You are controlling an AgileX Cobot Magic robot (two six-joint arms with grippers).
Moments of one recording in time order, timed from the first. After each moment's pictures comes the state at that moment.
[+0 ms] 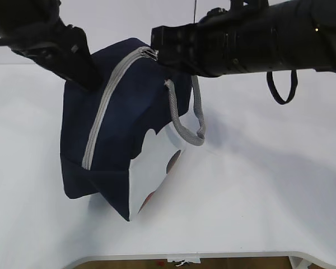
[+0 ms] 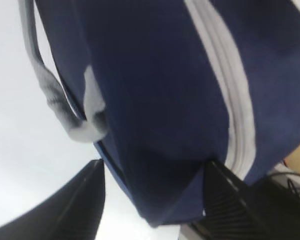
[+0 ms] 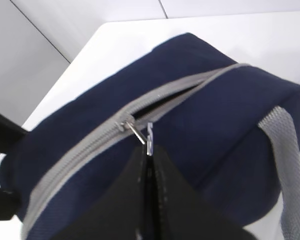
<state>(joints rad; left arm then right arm) -0.46 1.57 -1.49 -0.27 1.15 0.32 0.58 1.52 -1.10 0.94 0.17 -0.53</state>
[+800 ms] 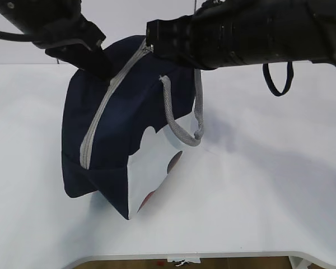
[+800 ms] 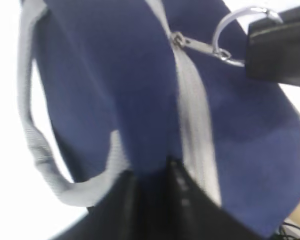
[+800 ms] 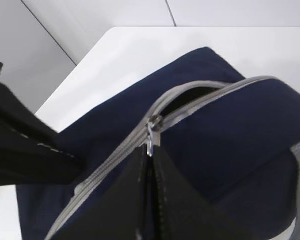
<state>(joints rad) -0.46 1.63 -1.51 -0.35 1.02 0.33 0.58 1.53 -1.14 0.93 0.19 -0.57</state>
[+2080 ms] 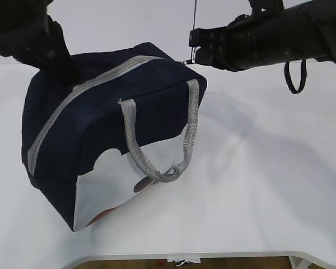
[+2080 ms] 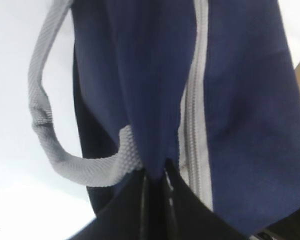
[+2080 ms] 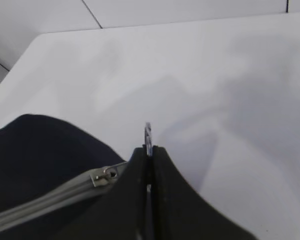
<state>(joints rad) -0.47 1.56 -1.52 -0.22 1.21 0.45 0.36 1.67 -1.20 0.94 0.23 -0.59</state>
